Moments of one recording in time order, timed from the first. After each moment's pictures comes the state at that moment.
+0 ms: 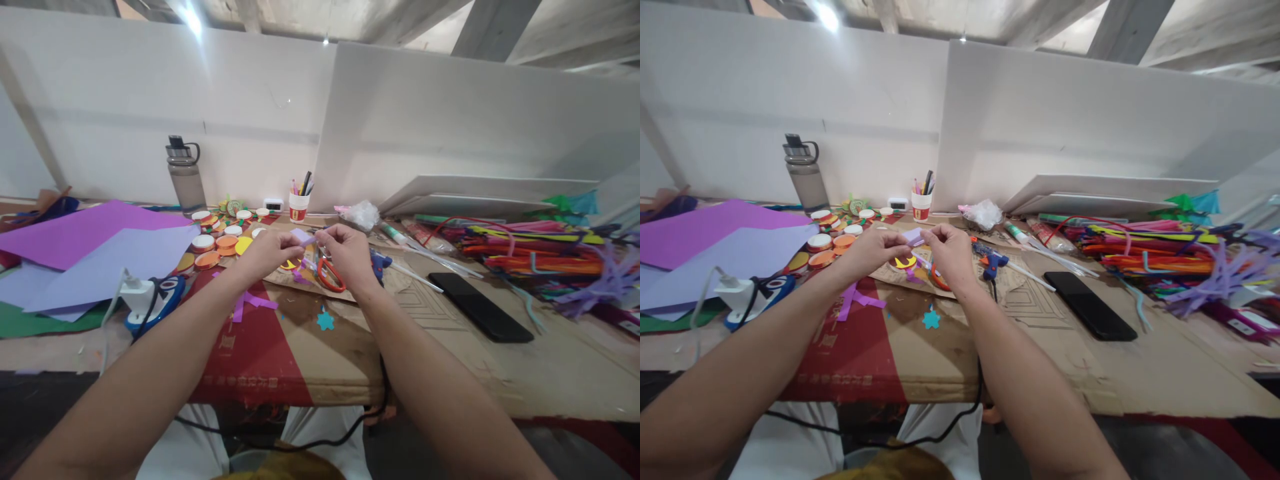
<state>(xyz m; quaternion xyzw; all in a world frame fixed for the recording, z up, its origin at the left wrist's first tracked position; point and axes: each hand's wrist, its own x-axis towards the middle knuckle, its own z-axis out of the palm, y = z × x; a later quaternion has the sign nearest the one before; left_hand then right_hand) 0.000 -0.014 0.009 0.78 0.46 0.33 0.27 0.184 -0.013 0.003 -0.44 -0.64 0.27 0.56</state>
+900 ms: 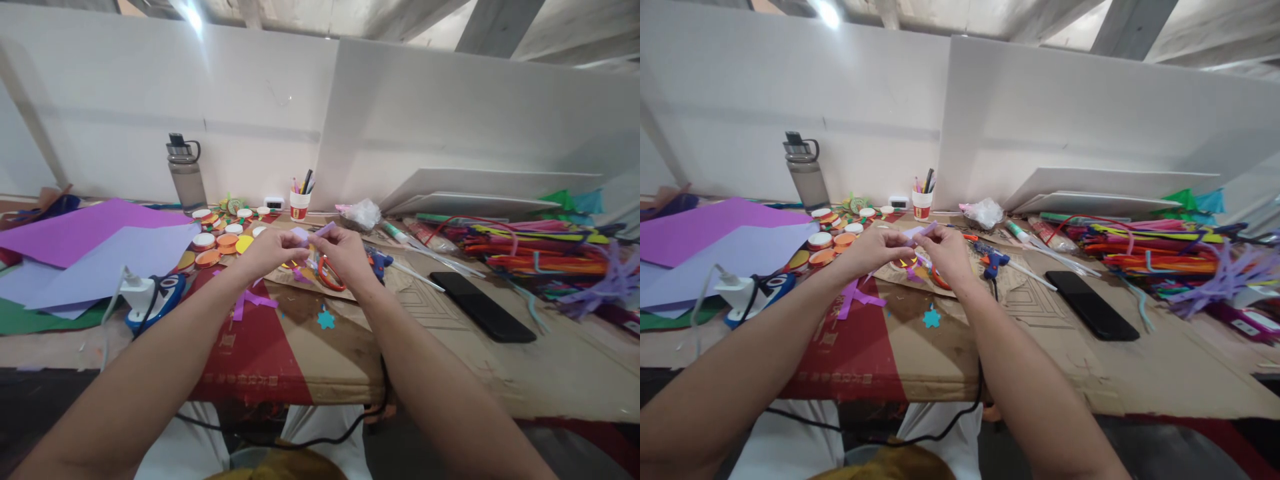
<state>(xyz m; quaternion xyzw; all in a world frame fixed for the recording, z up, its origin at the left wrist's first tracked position) 0.006 -0.023 0.015 0.75 0.43 0.35 0.36 0.180 -0.013 0.001 -0.40 -0.67 0.34 0.53</state>
